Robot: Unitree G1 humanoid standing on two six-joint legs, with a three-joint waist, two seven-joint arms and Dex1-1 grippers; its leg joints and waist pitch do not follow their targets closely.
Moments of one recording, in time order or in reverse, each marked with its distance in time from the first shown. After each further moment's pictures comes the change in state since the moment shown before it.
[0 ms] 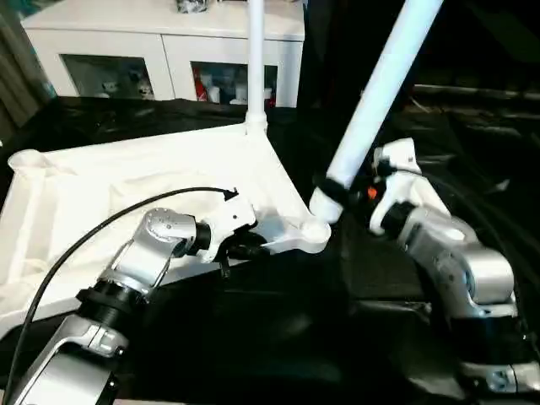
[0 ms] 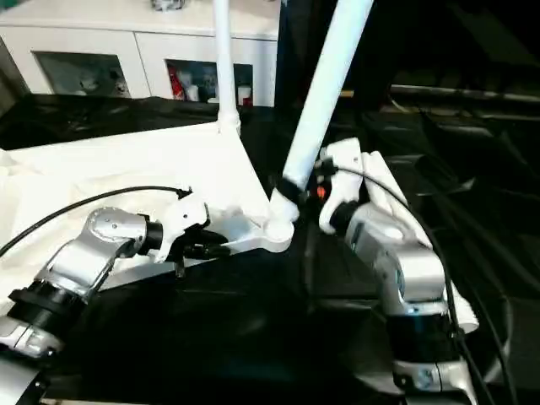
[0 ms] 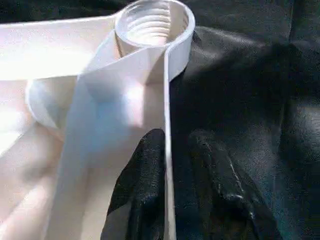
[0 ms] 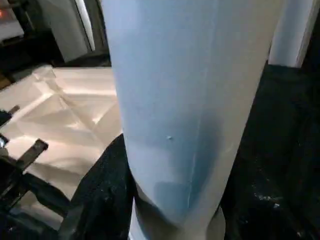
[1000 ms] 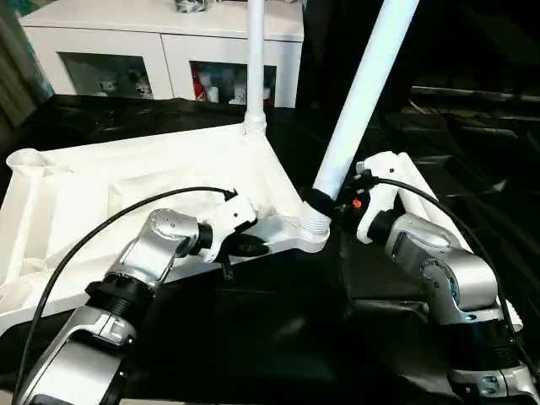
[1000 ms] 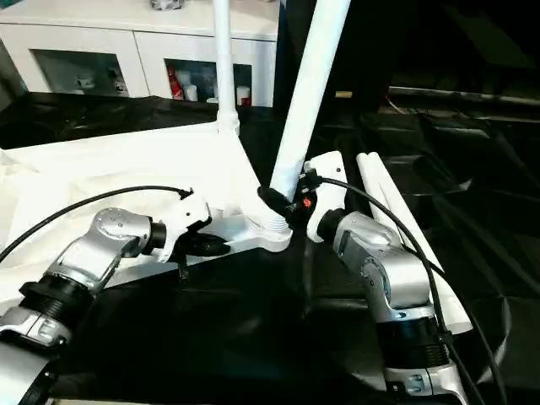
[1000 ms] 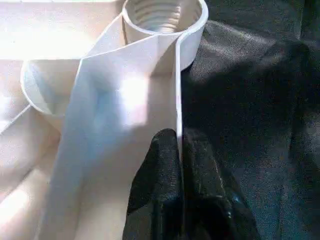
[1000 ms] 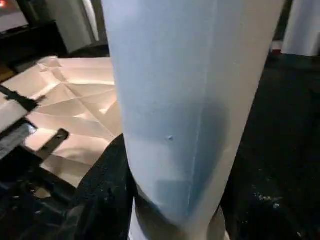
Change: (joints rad) left arm -0.052 -0.019 0.003 0.134 -0.008 -0.013 -0.017; right arm 0.004 0.027 0.032 0.028 -0.015 -0.009 -0.016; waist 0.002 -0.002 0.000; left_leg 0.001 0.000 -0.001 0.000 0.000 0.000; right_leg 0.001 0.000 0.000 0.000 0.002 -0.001
